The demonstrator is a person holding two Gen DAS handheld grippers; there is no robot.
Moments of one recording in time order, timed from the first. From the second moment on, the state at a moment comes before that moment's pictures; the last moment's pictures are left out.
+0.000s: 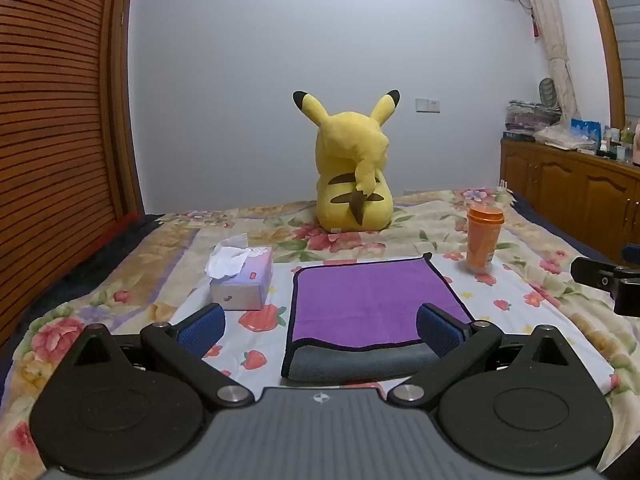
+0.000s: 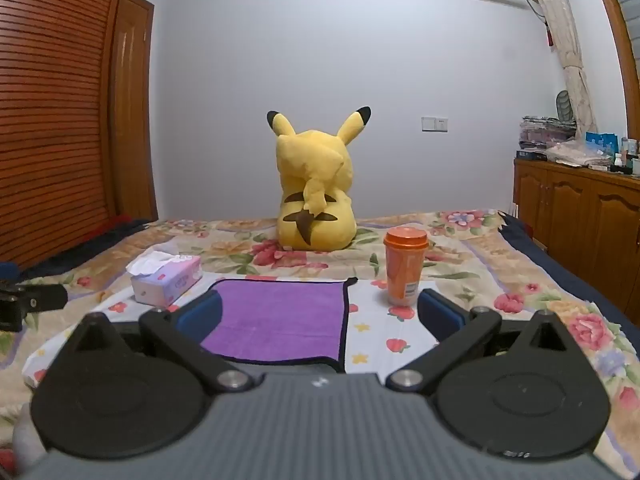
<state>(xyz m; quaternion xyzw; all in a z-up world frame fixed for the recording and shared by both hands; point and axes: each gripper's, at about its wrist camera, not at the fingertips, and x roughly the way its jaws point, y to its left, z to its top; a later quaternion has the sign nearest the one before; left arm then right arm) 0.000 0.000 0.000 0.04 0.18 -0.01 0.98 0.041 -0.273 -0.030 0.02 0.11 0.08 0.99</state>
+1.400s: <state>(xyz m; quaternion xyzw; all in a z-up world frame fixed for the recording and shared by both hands) -0.001 -0.001 0.000 0.05 0.18 0.00 0.98 0.041 -0.275 -0.029 0.03 0.12 0.08 0.99</state>
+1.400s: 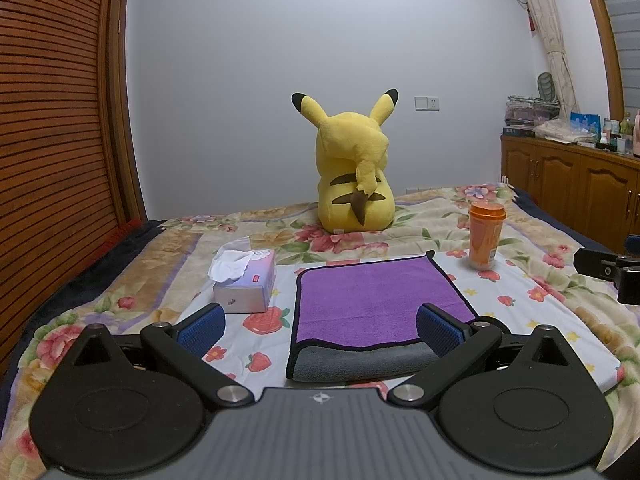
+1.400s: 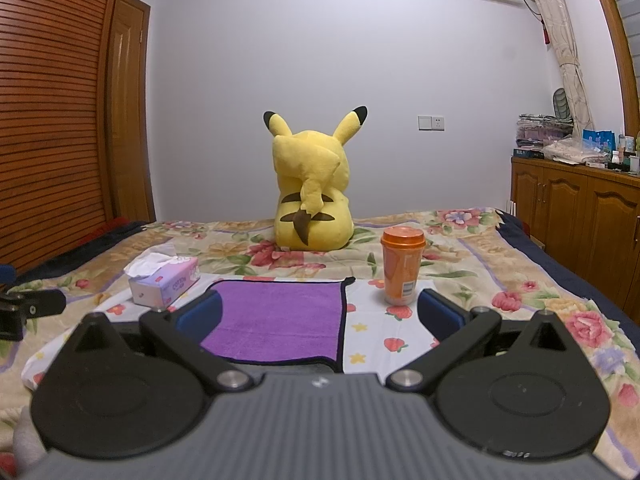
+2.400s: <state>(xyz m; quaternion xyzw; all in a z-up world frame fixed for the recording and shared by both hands) 0.000 -0.001 0.000 0.05 0.18 0.00 0.98 0.041 -0.274 -0.030 0.03 0.12 0.08 0.99</state>
